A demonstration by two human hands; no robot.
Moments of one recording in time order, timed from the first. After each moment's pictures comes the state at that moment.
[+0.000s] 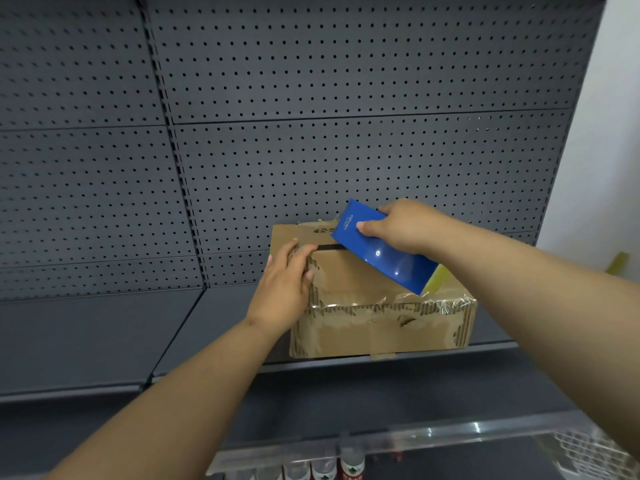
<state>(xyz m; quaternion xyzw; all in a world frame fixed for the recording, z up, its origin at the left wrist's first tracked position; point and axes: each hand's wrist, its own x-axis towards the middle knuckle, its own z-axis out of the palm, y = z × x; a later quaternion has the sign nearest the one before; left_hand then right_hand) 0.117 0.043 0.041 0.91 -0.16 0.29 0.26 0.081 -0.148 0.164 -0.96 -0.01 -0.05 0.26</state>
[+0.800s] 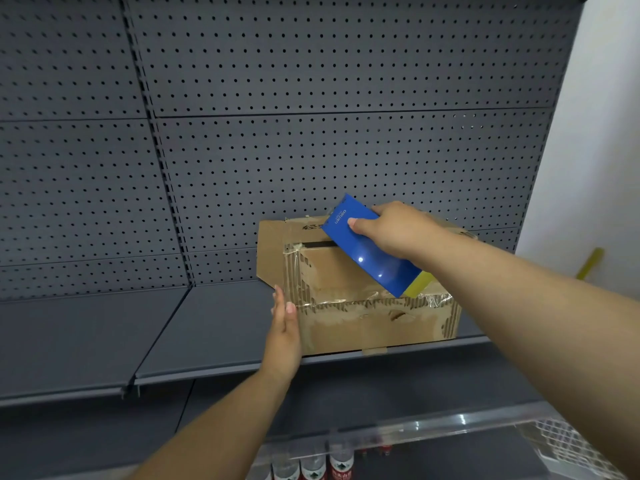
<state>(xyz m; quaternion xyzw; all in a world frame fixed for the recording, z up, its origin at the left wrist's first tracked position) 0.097 0.016 -0.035 0.76 -0.04 0.11 0.64 0.084 -0.153 0.149 -0.95 0.00 -0.09 0.29</state>
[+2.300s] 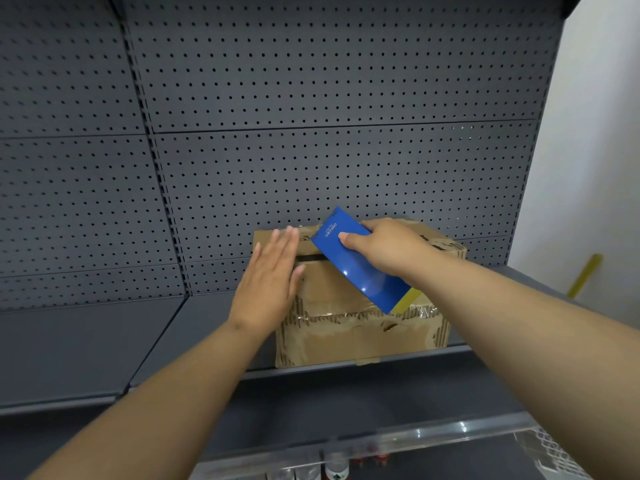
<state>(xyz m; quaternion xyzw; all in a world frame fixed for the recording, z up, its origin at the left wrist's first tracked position) 0.111 0.030 0.055 0.90 -0.21 0.36 0.14 0.068 -0.161 0.146 -0.93 -0.04 -0.08 0.35</state>
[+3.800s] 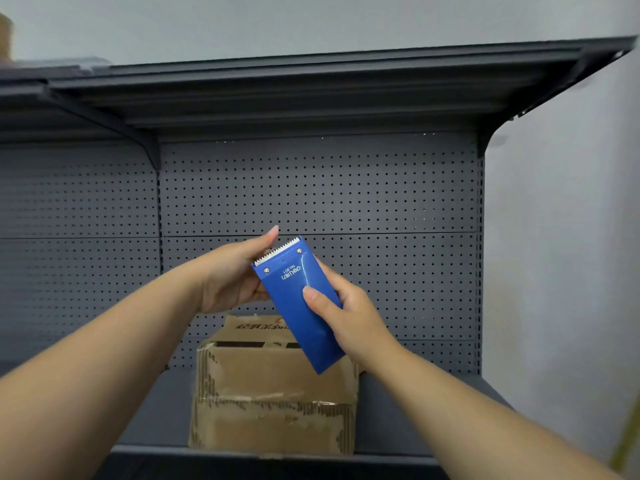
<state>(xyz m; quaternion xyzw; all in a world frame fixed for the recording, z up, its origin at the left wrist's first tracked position) -0.021 -0.140 0.258 0.77 -0.15 -0.02 0.62 0.012 -0.311 0.182 -0.72 -0.35 -0.11 0.59</state>
